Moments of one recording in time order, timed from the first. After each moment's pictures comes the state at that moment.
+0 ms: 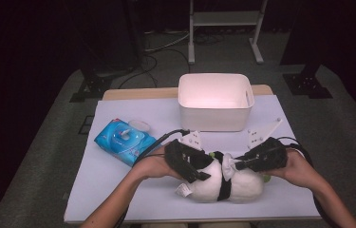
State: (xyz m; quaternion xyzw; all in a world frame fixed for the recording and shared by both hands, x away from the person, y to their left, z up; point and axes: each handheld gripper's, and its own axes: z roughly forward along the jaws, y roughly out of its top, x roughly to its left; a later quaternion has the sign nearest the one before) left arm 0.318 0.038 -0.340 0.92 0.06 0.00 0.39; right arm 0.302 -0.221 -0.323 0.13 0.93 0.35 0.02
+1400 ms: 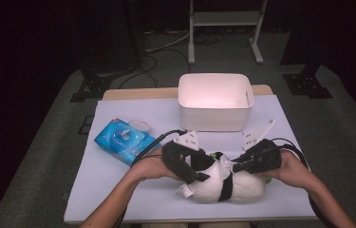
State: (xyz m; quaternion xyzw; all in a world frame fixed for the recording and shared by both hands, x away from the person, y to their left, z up) left arm 0.313 0.046 -0.335 0.91 0.06 -0.01 0.41; right arm 0.305 -0.214 -0.332 0.12 0.93 0.34 0.00
